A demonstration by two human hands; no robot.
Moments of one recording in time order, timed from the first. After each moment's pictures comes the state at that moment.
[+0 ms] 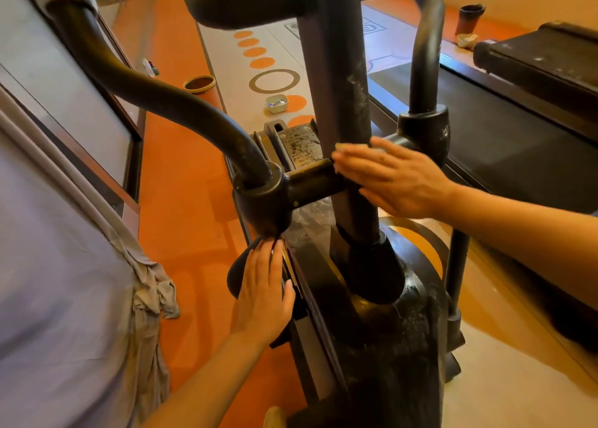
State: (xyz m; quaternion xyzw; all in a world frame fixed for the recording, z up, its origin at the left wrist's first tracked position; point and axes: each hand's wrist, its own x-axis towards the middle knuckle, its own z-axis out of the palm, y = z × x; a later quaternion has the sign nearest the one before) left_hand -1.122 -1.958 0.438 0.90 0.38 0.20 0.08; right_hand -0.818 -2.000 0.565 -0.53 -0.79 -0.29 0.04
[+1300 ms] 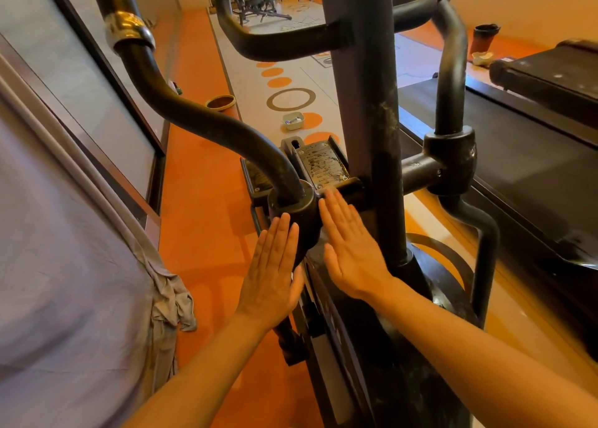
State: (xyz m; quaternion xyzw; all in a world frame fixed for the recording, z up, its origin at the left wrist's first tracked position) left_hand -1.136 -1.912 0.485 0.92 0.26 0.27 -0.05; right_hand -0.958 -1.978 0.490 -0.66 -0.66 -0.03 0.36
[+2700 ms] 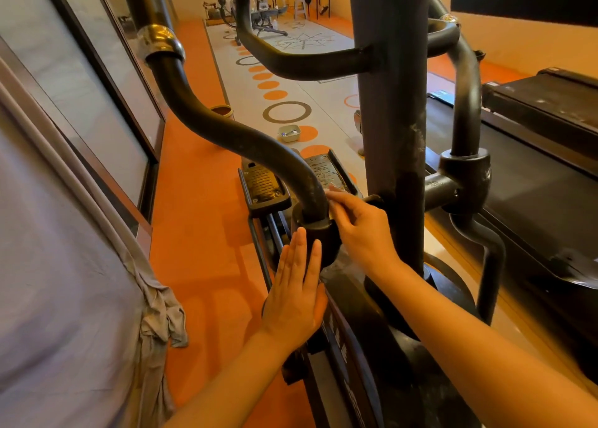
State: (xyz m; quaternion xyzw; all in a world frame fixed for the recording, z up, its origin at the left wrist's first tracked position) left_hand -1.135 -1.910 0.480 0.92 0.23 0.31 0.00; right_hand -0.979 -1.939 0.563 -0.65 -0.48 0.14 0.58
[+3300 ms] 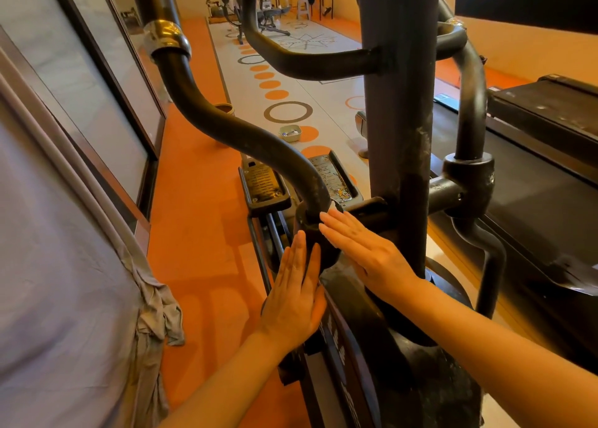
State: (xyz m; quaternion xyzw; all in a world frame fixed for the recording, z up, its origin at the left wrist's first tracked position) left_hand -1.139 -1.905 0.476 0.92 0.20 0.32 0.07; right_hand -0.957 -1.968 0.530 -0.53 -0.76 -0.10 0.35
